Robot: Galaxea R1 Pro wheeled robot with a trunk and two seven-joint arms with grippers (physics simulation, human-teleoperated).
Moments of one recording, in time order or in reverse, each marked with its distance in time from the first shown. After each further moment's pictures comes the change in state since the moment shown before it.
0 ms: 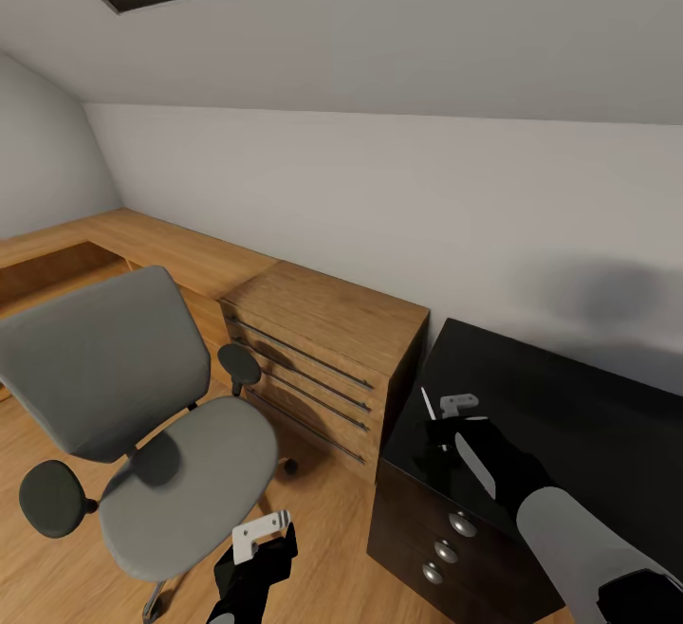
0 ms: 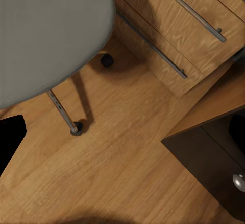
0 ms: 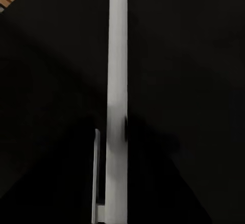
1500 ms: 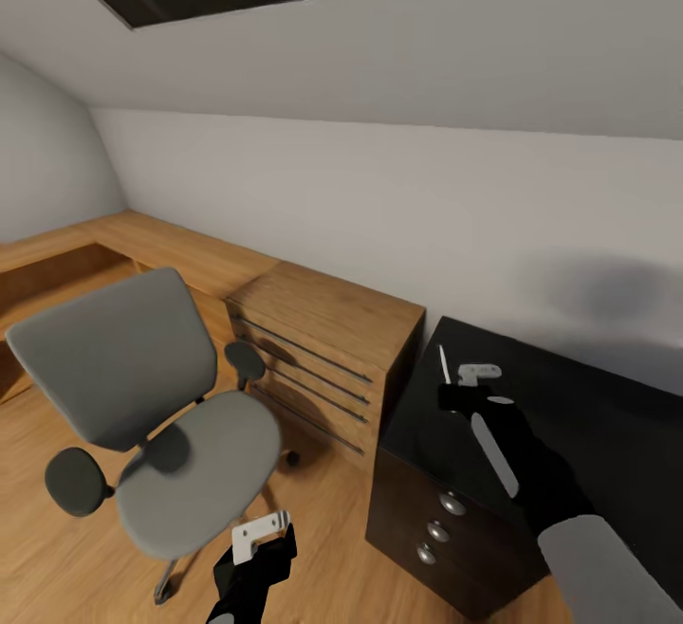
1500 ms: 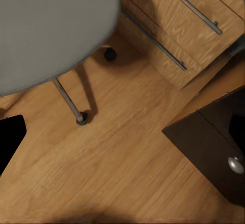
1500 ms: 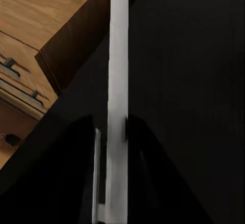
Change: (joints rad) left arm 0.000 0.002 0.001 0.003 0.003 0.001 0.000; right arm 0.128 -0.019 -0.148 -0.481 0.001 0.114 -0.105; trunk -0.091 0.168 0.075
